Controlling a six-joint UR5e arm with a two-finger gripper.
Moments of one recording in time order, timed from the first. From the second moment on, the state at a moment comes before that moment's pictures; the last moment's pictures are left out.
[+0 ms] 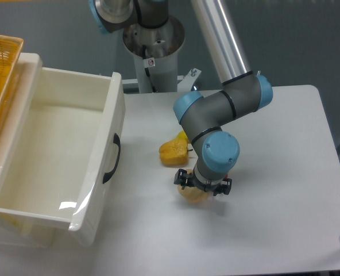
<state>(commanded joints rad) 2.48 -2.16 -1.54 -1.13 1.51 0.64</state>
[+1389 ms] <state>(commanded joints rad) 2.48 -2.05 -1.54 -1.14 1.50 0.69</state>
